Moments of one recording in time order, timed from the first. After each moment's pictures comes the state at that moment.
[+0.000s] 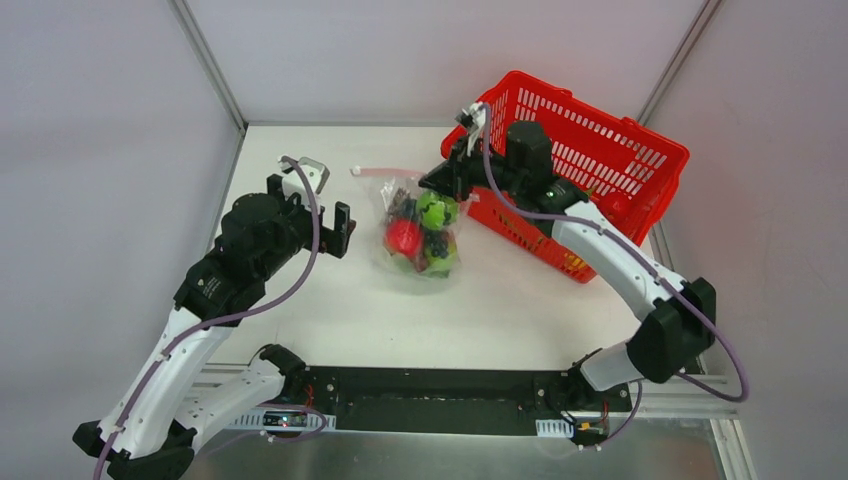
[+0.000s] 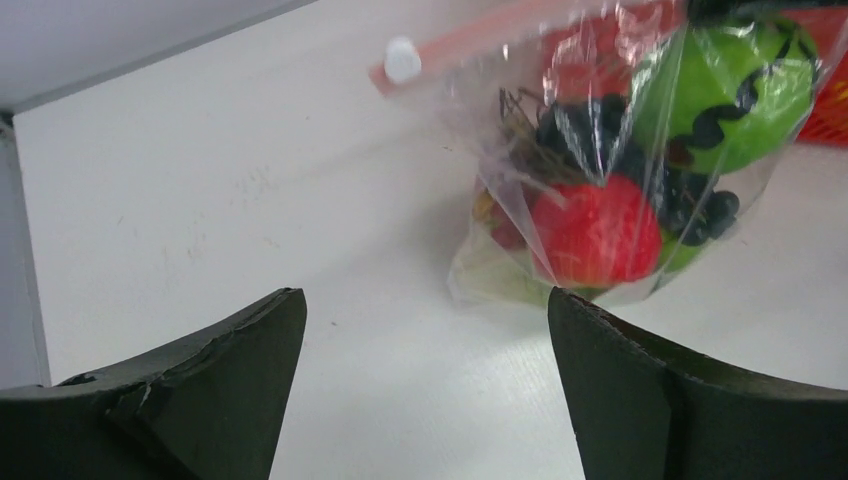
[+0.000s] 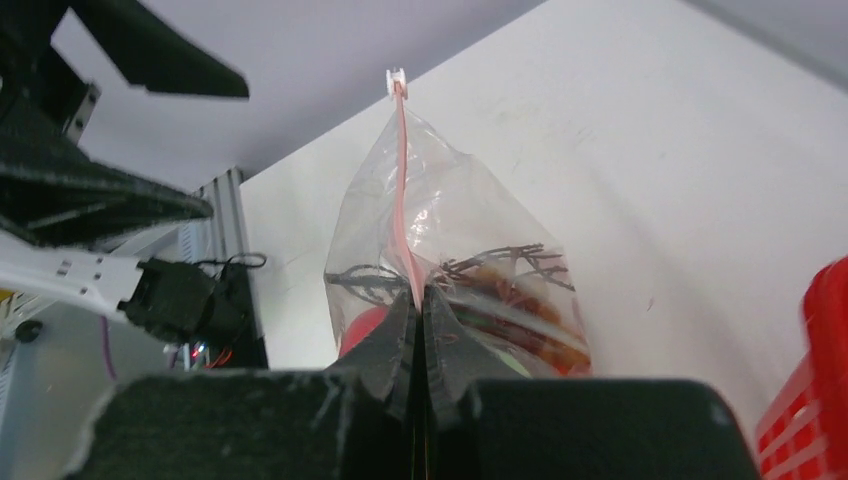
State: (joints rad) left arm -0.55 0.80 1.15 -0.67 -0.11 0.02; right arm 0.60 1.41 1.26 -0.05 -0.65 0.23
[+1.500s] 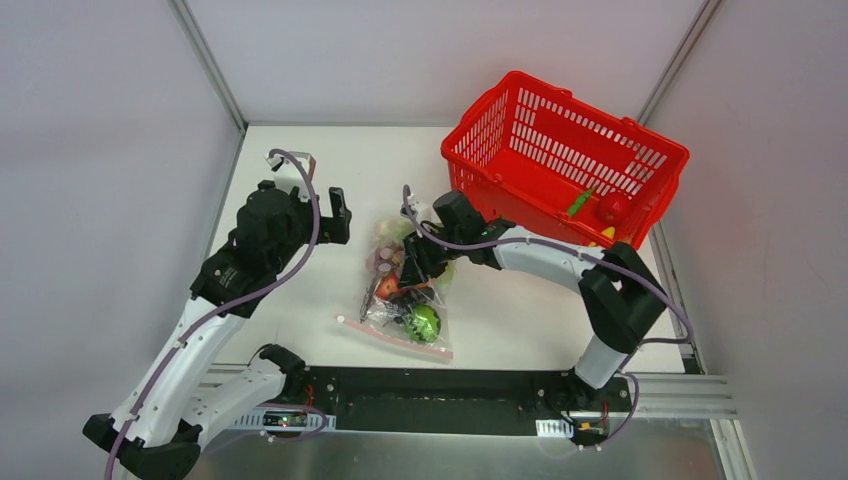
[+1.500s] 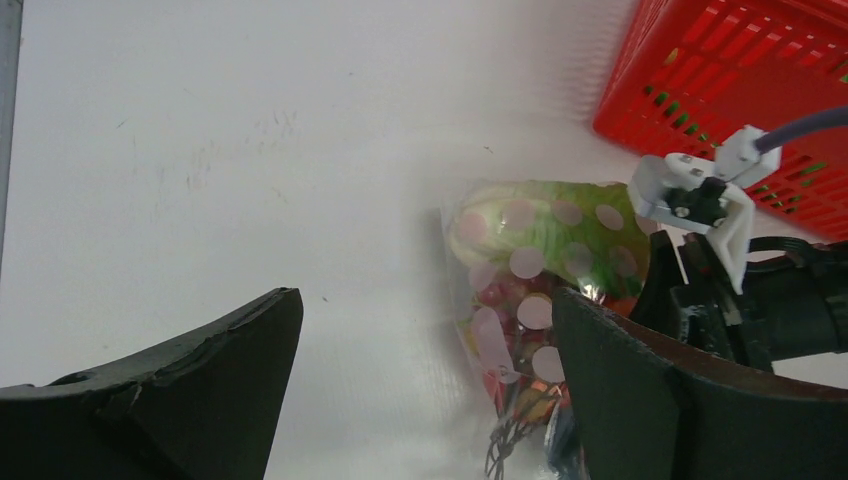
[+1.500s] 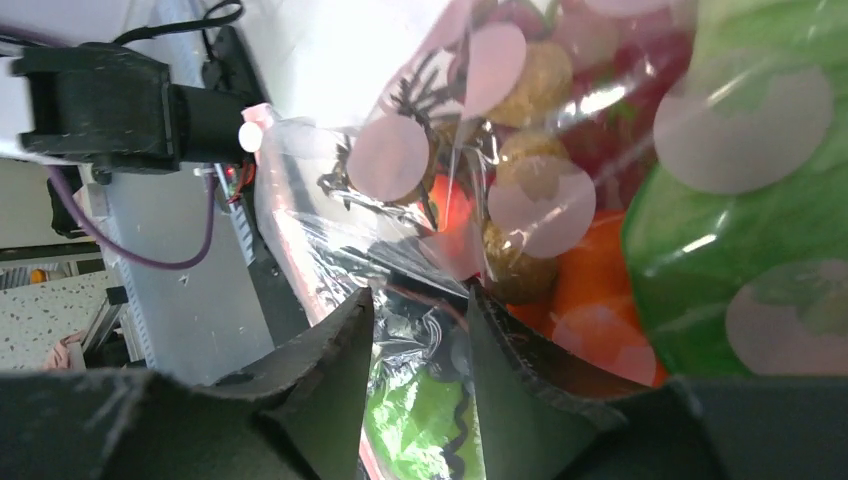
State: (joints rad) left arm -0.49 0.81 1.06 -0.60 -0.28 -0.19; right arm 0.82 1.67 1.11 -0.19 -0.65 0.32
